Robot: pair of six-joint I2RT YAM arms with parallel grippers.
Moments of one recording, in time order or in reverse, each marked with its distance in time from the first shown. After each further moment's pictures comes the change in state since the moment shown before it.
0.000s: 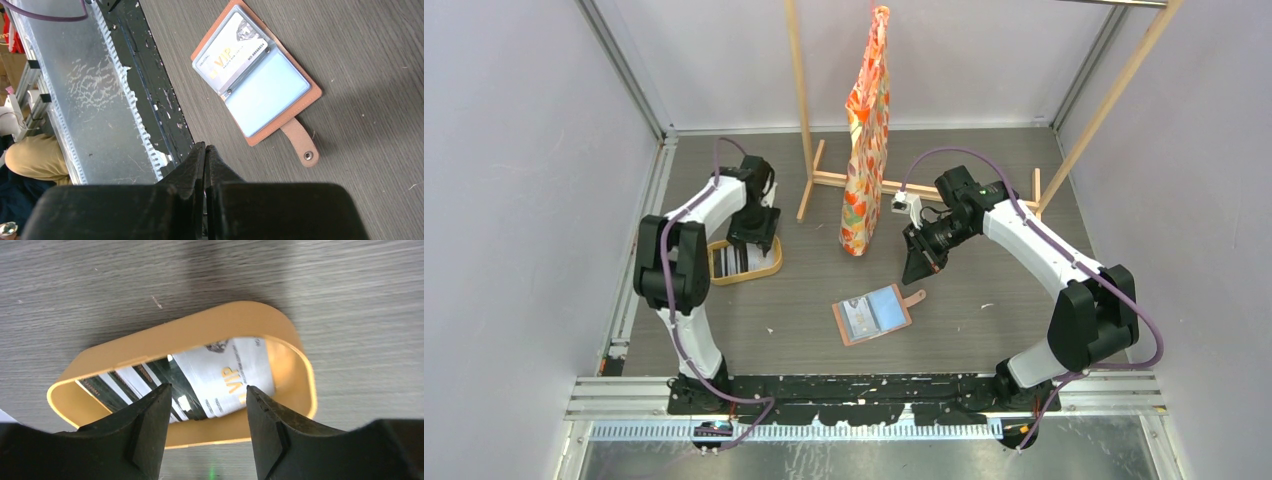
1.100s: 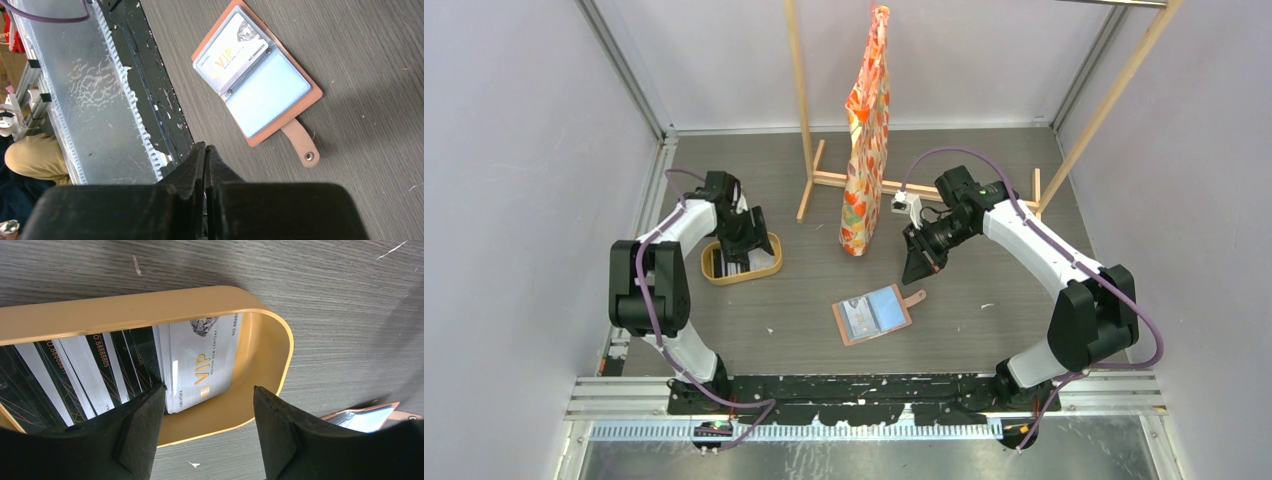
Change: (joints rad) left arm 0.162 -0.209 -0.276 0.248 0.338 -0.315; right arm 0.000 0.001 0.000 0.000 -0.004 -0.005
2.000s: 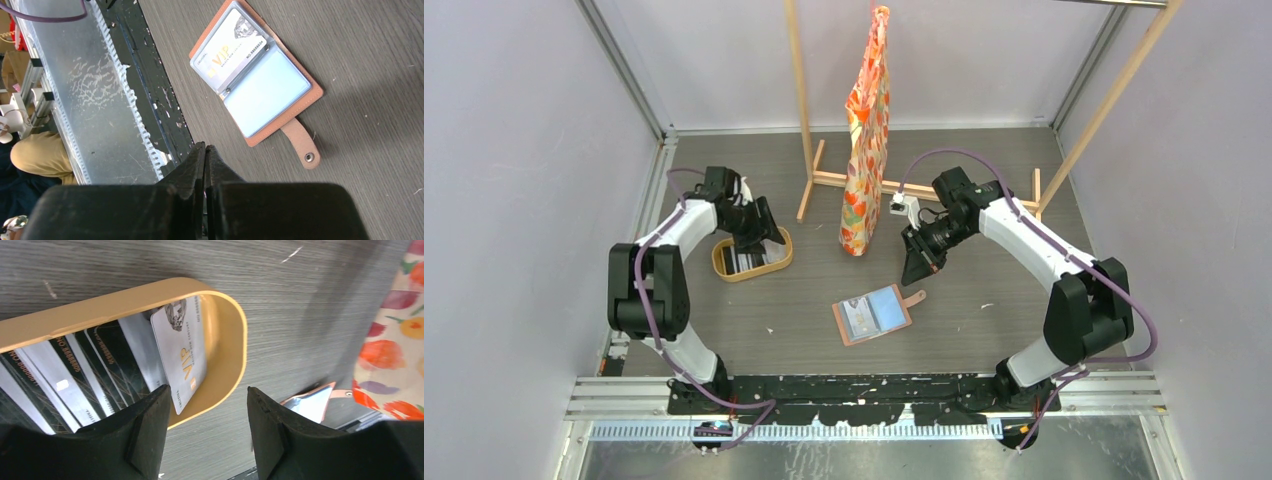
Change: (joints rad) left arm -0.018 -0.011 0.006 0.076 0.166 -0.056; right arm 0.000 0.034 0.000 0.000 0.000 -0.003
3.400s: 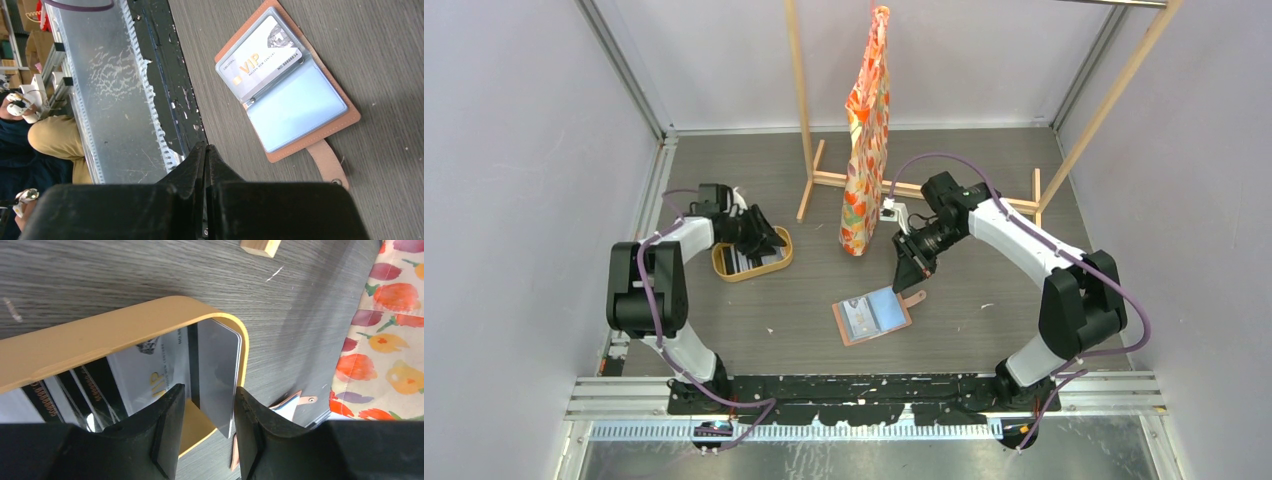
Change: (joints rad) left arm 0.055 0.002 -0.162 0.292 0.158 -0.129; right arm 0.051 0.037 0.000 0.002 -0.083 -0.023
